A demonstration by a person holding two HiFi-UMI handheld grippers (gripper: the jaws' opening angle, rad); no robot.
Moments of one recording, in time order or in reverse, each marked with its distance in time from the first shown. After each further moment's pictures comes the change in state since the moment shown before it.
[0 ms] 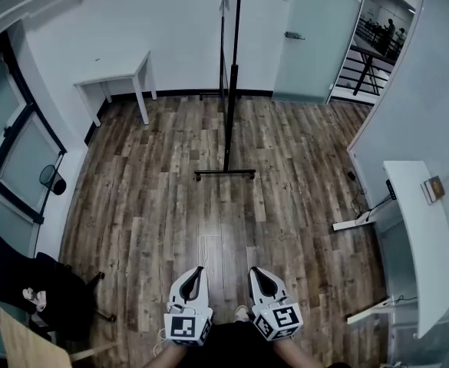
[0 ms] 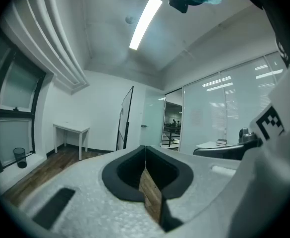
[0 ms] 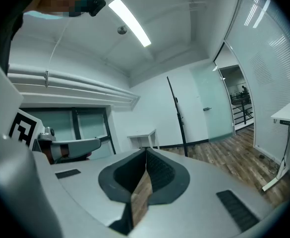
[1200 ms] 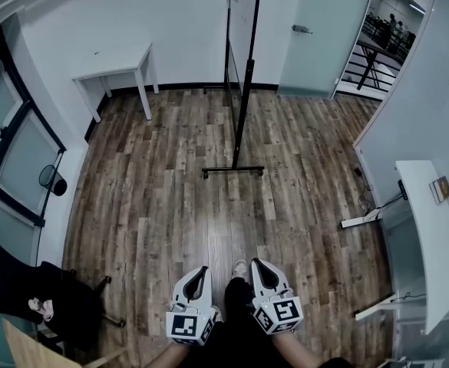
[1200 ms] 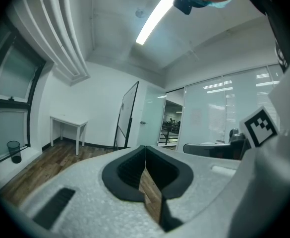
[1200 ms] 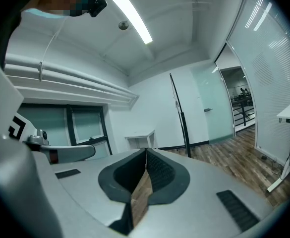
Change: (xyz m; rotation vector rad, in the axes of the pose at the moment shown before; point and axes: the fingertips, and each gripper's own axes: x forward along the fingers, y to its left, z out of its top) left arm 0.030 0.097 -0.013 -0.049 0.038 -0.056; right arm 0.110 0.040 -0.008 -0.011 -0.020 -0.029
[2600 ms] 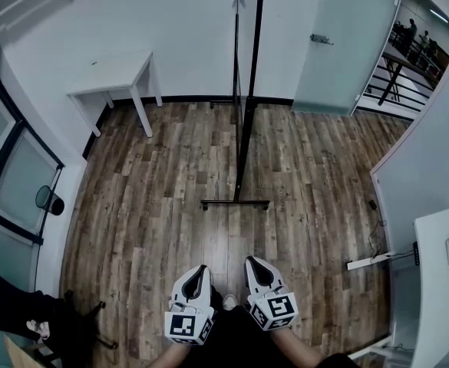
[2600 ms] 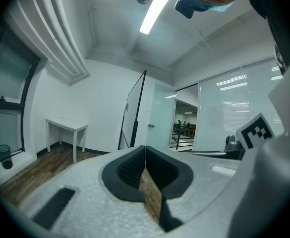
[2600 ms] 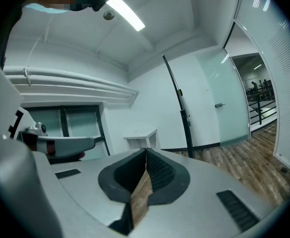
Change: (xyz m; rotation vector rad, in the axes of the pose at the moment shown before) left arm 0.340 0.047 0.062 0.021 -0.026 0.073; right arm 0.281 -0.206 0.084 0.000 0.047 0.108
